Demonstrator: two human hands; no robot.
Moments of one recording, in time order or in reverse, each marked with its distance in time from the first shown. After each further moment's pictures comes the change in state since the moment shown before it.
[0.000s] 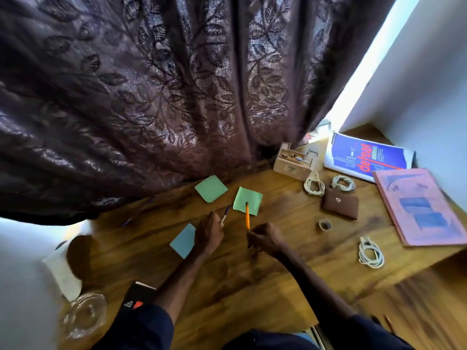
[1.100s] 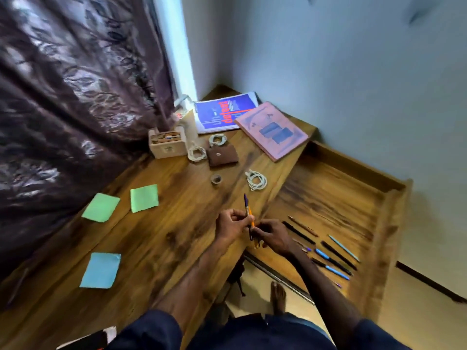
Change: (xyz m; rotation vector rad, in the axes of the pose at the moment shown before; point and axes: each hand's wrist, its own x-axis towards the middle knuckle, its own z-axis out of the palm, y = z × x) left_hand -0.152 0.215 0.131 -0.751 -0.614 0.162; right_hand -0.240 0.163 -0.050 0.374 0.514 0.125
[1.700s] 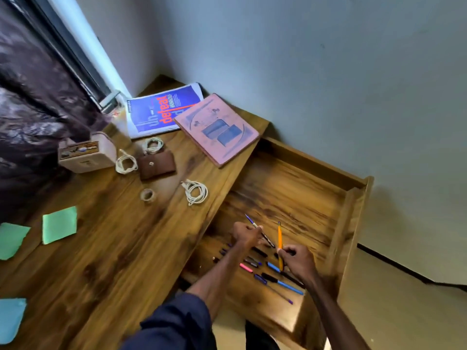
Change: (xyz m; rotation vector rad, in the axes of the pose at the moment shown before) left_hand 0.069 -0.017 0.263 0.045 -0.007 -0.442; right_hand -0.022 0.177 -0.178 -0.067 0.329 0.480
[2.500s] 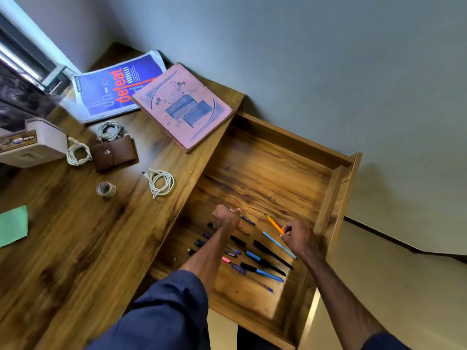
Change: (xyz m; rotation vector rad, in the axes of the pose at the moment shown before) left_hand 0.064 -0.008 0.045 0.340 0.159 -0.018; right_hand 0.073 0.042 -0.056 -0.417 0.008 -0.004
